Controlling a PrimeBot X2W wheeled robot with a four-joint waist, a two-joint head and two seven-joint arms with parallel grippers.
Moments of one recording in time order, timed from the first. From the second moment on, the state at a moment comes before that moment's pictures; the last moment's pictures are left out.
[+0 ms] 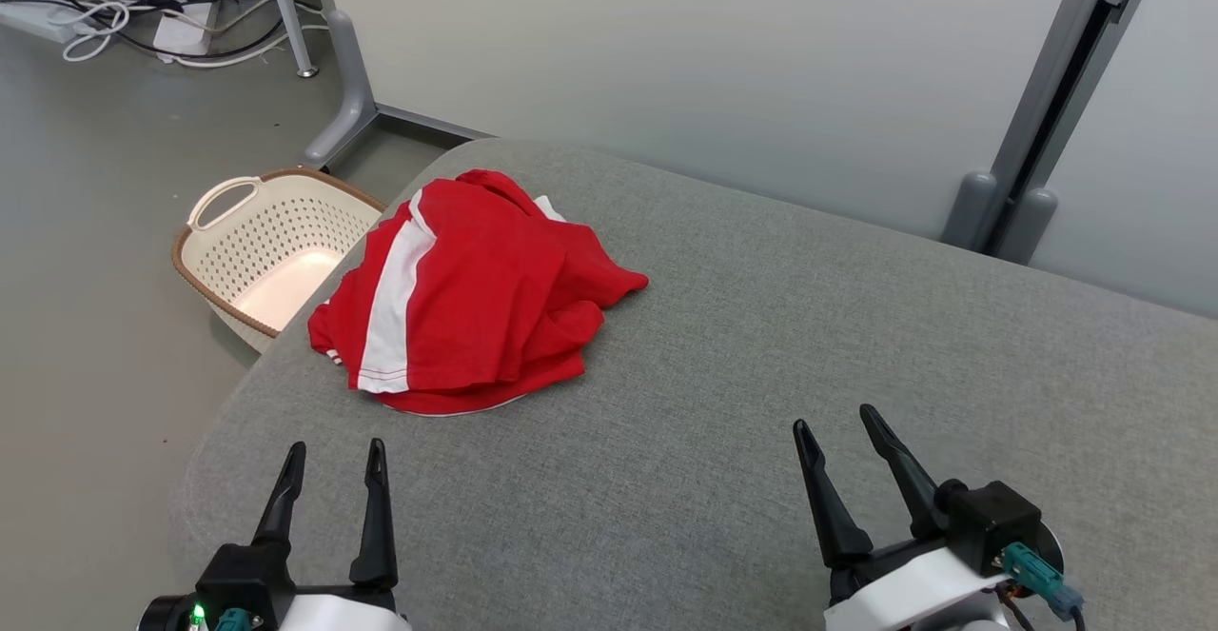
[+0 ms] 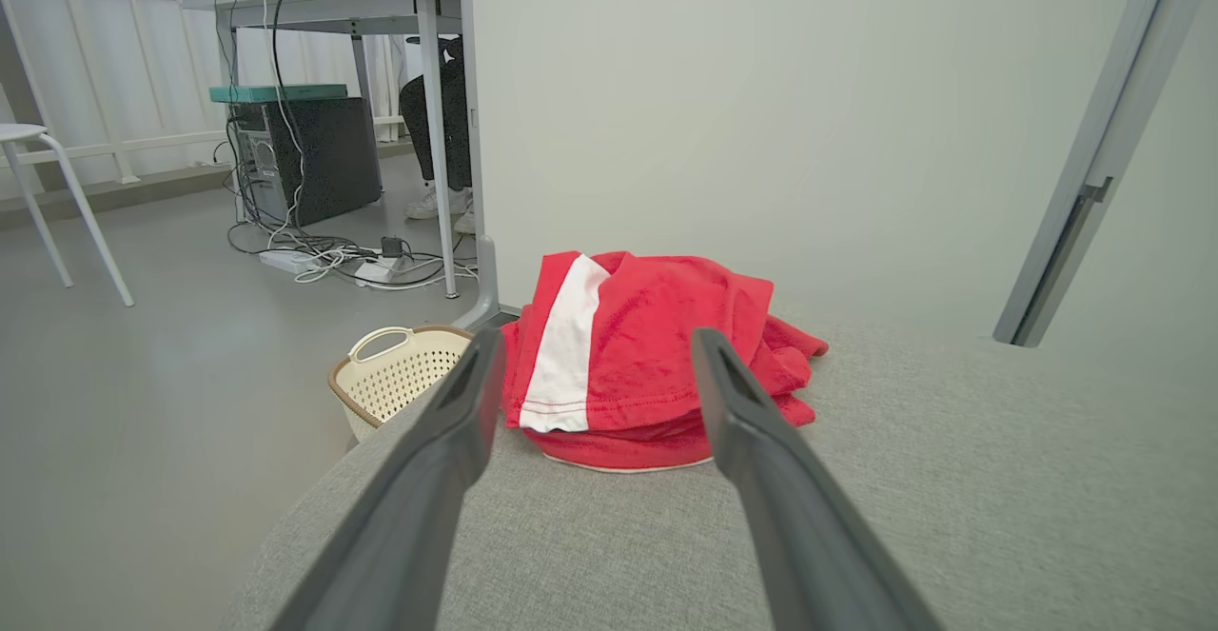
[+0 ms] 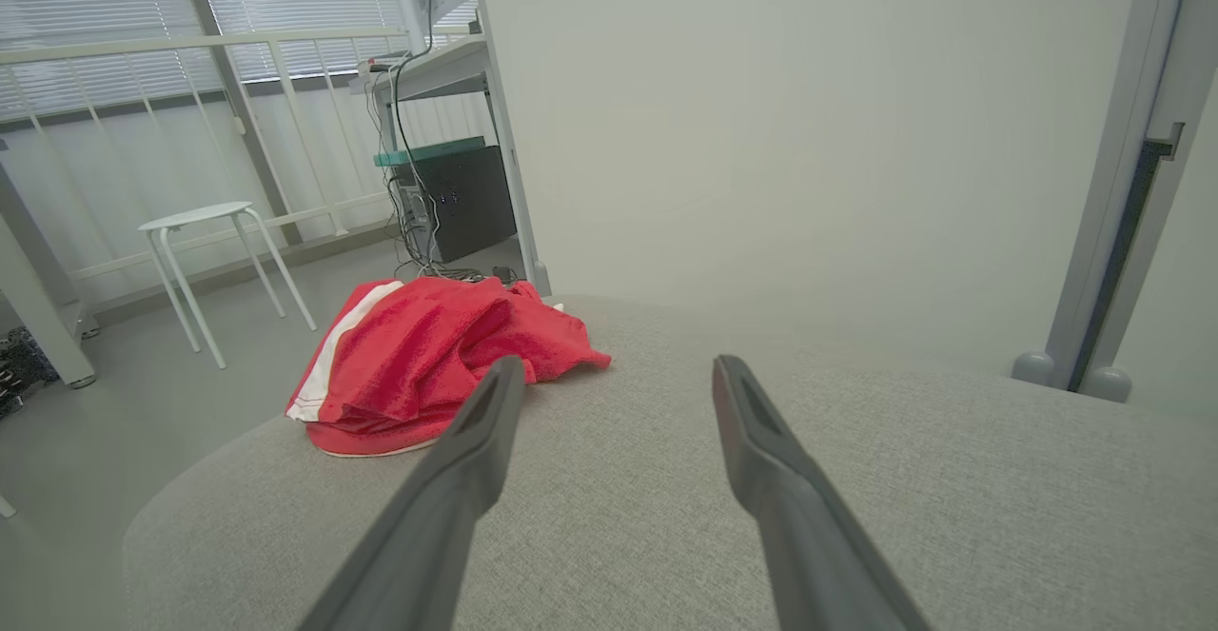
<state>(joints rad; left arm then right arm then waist) 0.05 0.05 -0.08 0.18 -0.17 0.06 -0.26 -0.10 -0.05 0.30 0.34 0.24 0.13 -0.26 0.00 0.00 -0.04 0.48</state>
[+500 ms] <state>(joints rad) 0.03 0.05 -0.05 0.20 -0.20 0.03 -0.26 -0.11 -0.05 0.26 0.35 0.23 0.13 -0.26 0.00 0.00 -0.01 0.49</state>
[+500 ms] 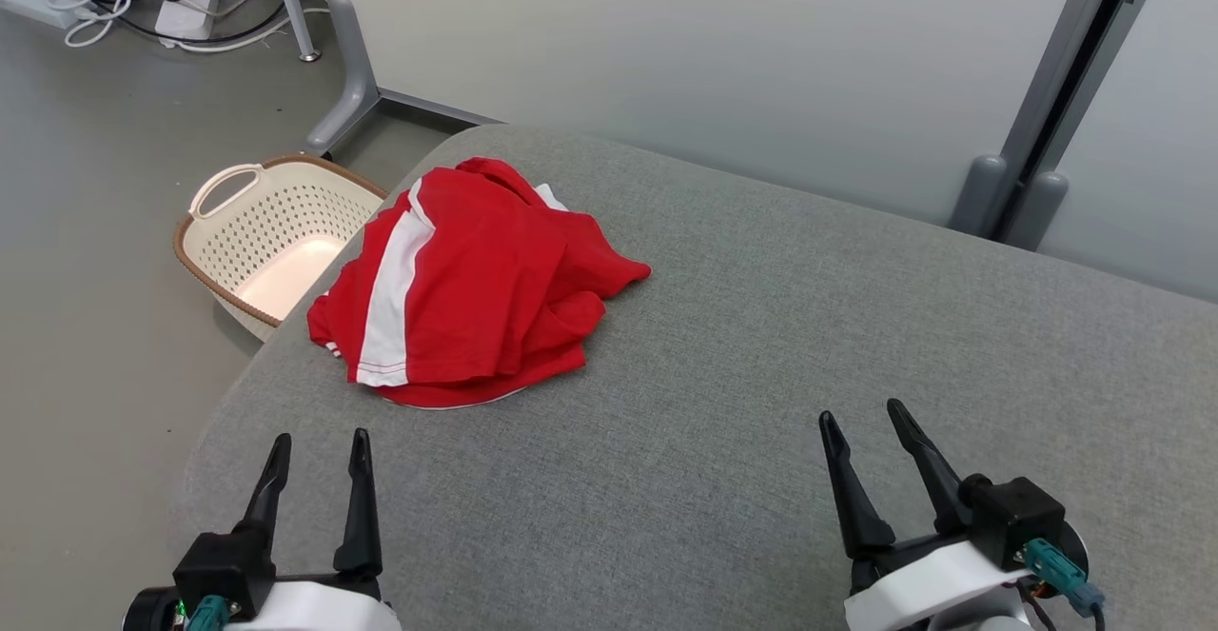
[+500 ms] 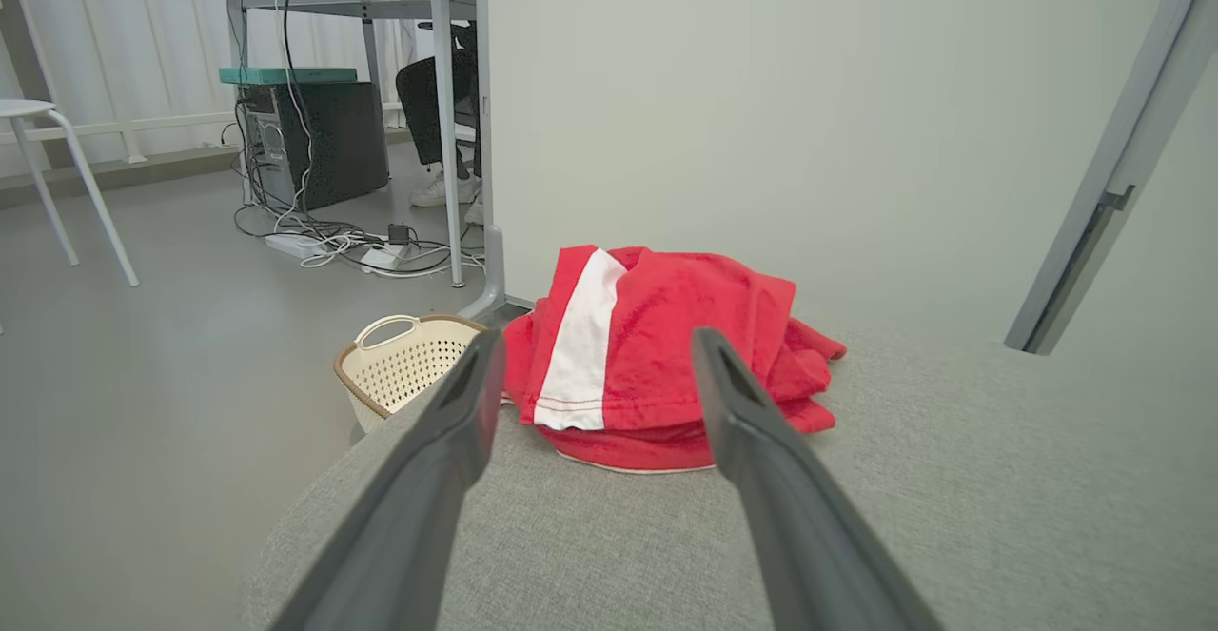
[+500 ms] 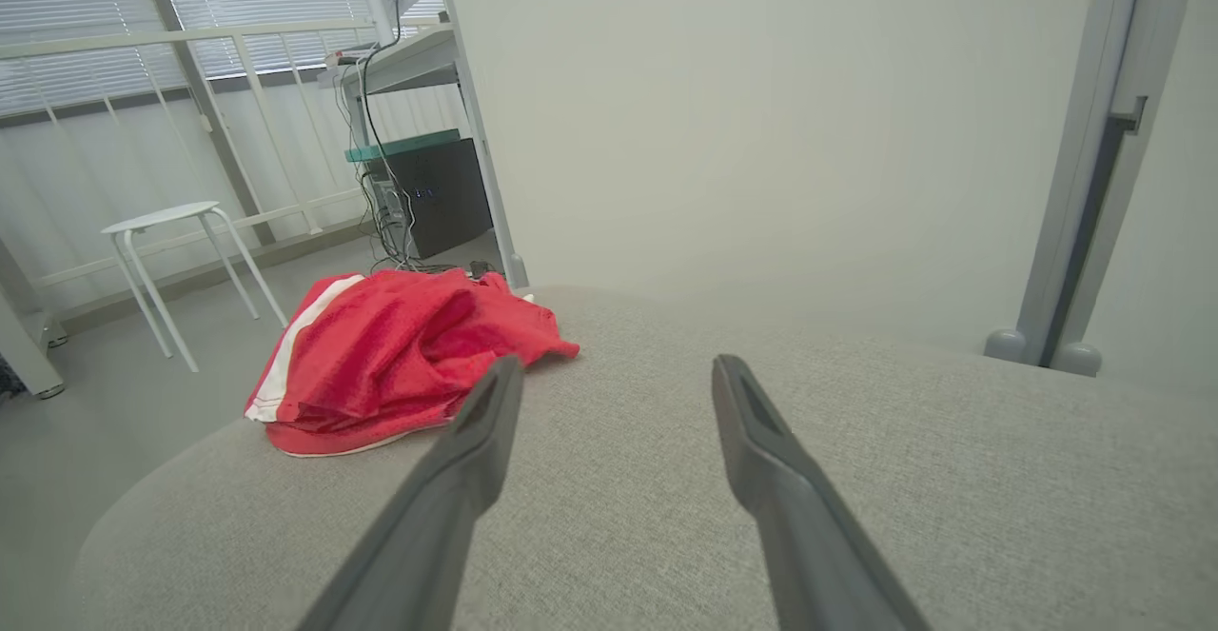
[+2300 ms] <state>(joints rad) -0.64 0.35 -0.20 0.98 -0.50 -0.13 -0.22 -0.21 -0.05 0.13 0.29 0.05 0.13 -0.26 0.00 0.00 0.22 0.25</state>
